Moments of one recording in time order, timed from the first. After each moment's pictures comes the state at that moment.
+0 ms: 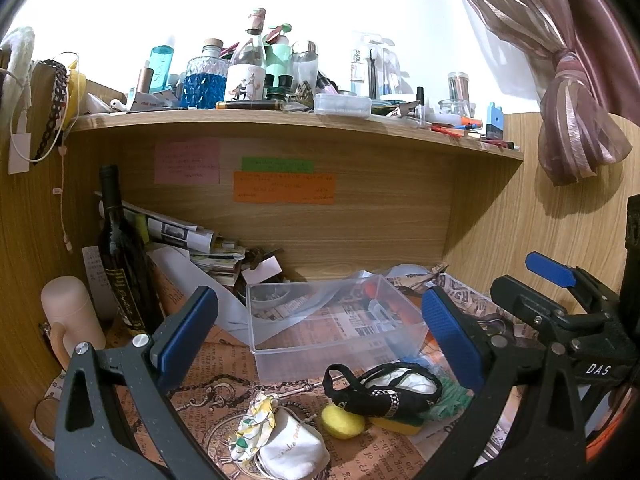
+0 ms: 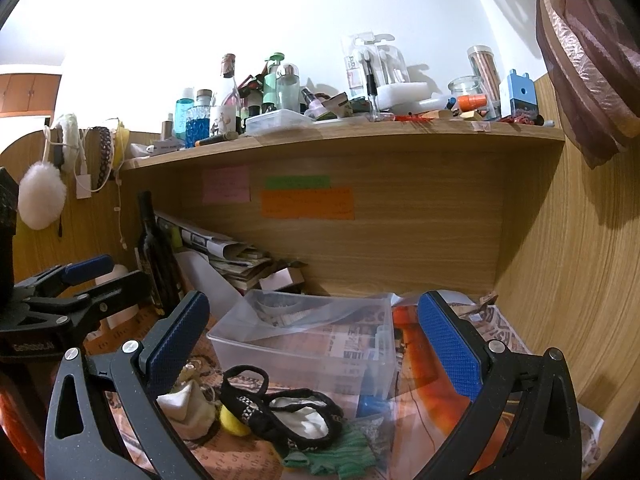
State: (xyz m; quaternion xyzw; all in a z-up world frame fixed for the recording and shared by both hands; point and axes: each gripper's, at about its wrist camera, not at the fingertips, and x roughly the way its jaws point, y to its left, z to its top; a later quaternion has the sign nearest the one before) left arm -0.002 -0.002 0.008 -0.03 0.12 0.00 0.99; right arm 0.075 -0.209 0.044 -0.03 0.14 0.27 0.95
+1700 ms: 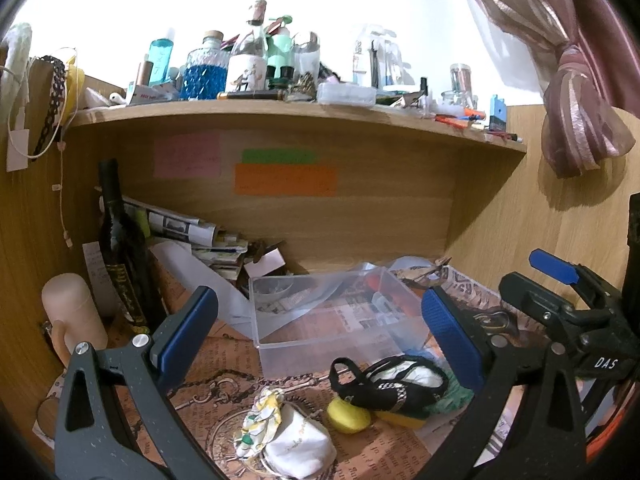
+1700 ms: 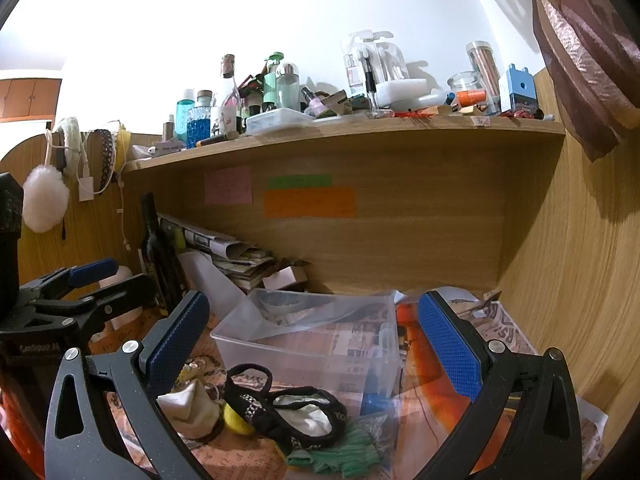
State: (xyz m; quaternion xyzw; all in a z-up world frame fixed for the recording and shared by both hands) left arm 0.004 0.003 -0.001 -0.03 0.13 0.01 0.99; right arm 0.075 -0.211 0.040 -0.02 0.15 0.28 0.95
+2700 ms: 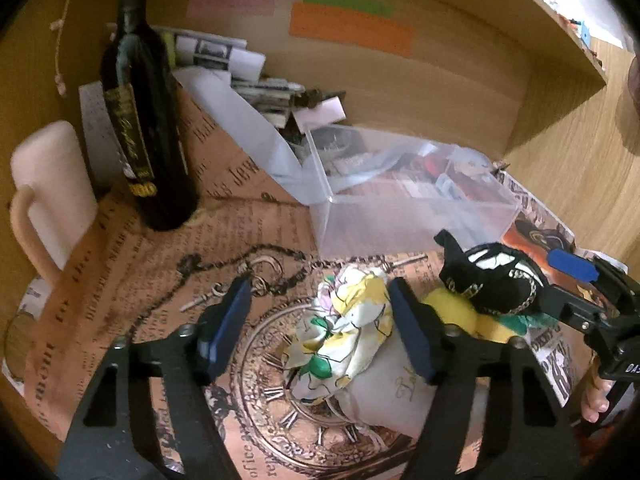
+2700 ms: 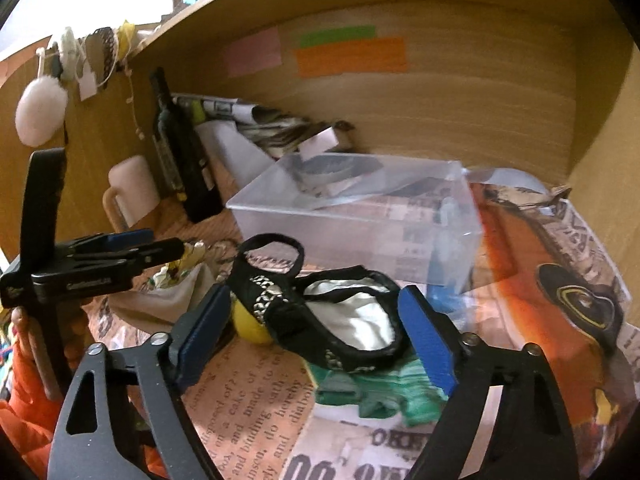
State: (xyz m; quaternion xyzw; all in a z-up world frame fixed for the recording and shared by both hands) left arm 0.053 0.066 -0.108 -0.09 0.34 0.03 0.94; right arm 0.109 -0.180 -0.047 -0.06 0.33 0.35 0.87
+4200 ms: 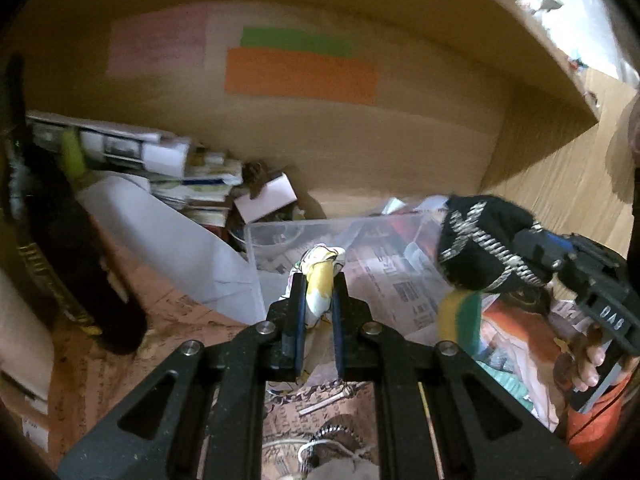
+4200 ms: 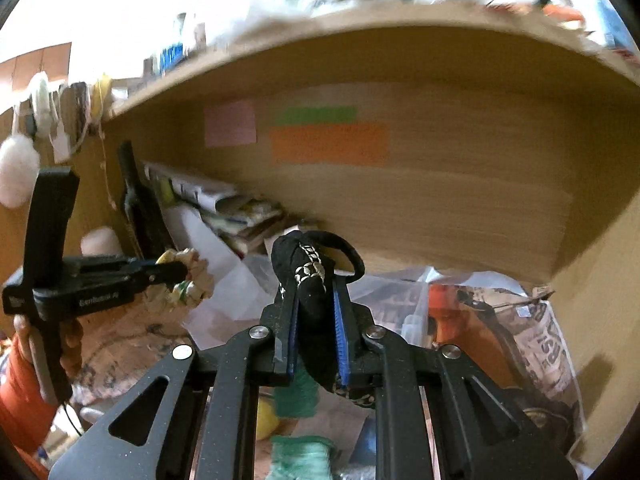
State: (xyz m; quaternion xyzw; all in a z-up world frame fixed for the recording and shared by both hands) left arm 0.159 0.066 -0.047 -0.07 0.31 -0.04 0.95; right arm 0.185 -0.167 0.015 -0.07 0.25 0.34 0.90
